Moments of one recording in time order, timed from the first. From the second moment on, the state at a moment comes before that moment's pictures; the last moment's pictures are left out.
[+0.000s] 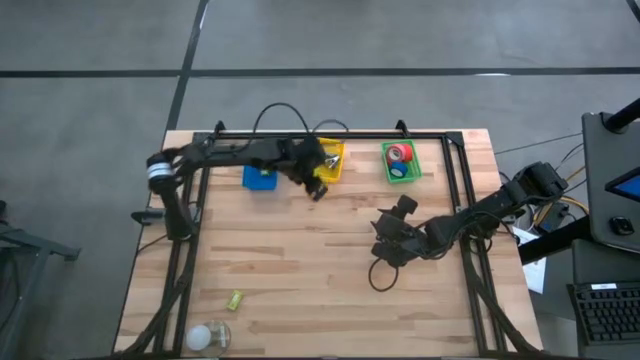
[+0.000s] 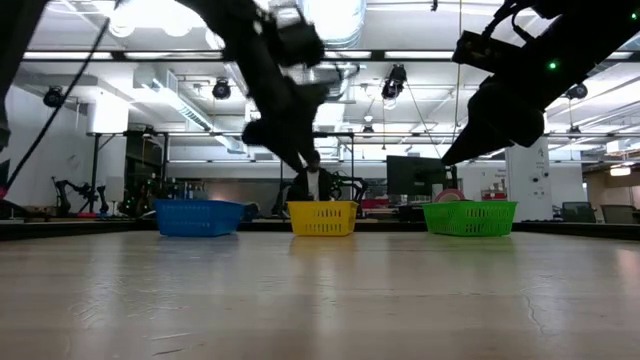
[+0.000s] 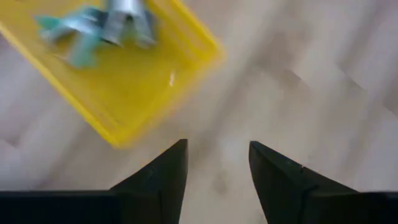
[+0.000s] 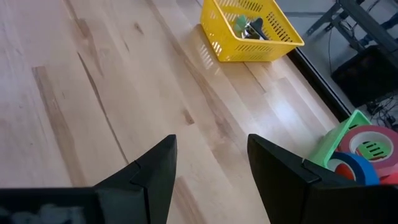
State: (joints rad) left arm 0.33 1.76 1.40 -0.64 0.03 -0.34; right arm 0.39 1.44 0.73 -0.40 0.88 0.57
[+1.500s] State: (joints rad) left arm -0.71 1.50 0.94 -0.81 0.12 -1.59; right arm 0.39 1.44 0.74 -0.28 0.86 0.45
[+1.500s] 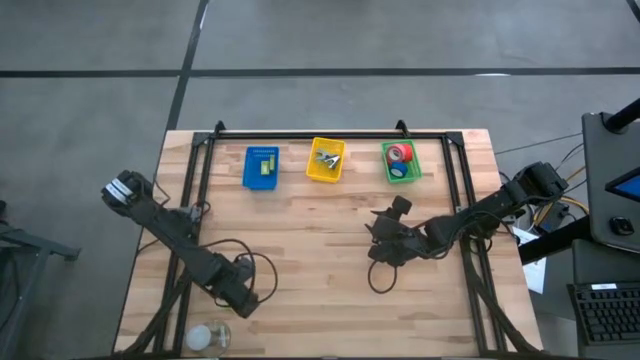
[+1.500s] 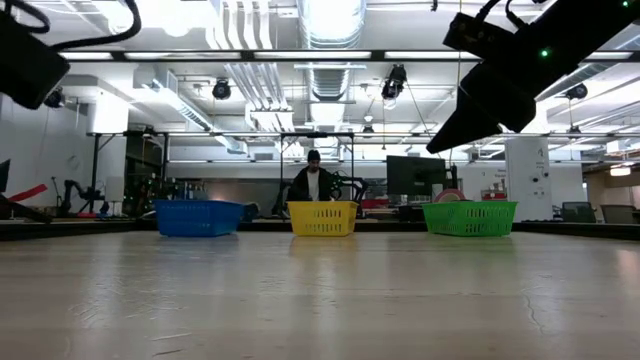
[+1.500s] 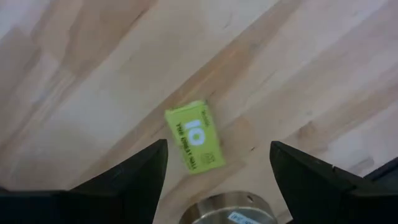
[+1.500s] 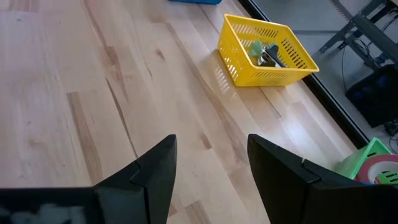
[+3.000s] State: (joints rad) left arm -0.65 1.67 0.93 -0.78 0.13 -1.29; right arm 0.39 1.44 0.74 -0.25 0.85 0.44
